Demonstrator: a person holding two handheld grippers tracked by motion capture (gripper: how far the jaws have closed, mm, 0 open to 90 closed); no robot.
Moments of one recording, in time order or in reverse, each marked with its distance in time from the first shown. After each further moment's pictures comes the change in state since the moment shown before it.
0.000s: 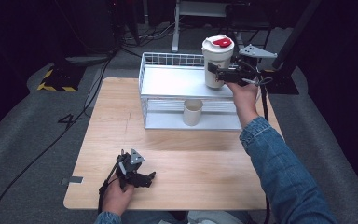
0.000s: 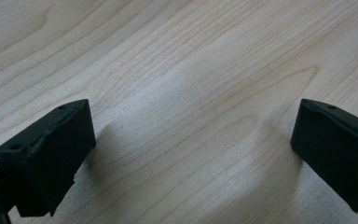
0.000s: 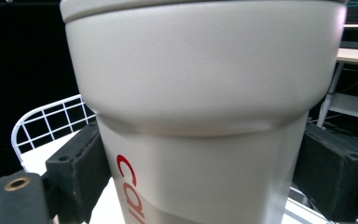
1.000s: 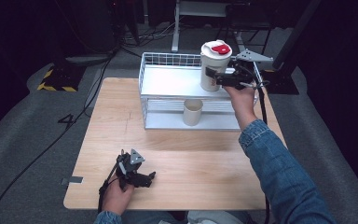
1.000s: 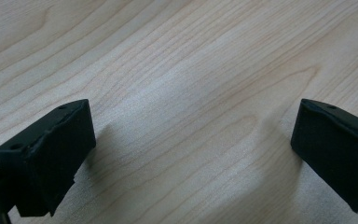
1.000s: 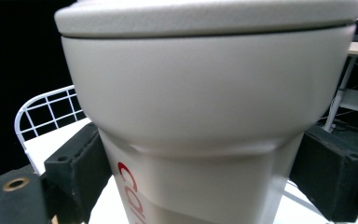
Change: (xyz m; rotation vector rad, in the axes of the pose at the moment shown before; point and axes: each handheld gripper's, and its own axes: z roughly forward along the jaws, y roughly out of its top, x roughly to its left) left arm 0.000 0.000 0.000 0.000 0.000 -0.001; right arm -0.001 -0.015 0.004 0.016 0.026 0.007
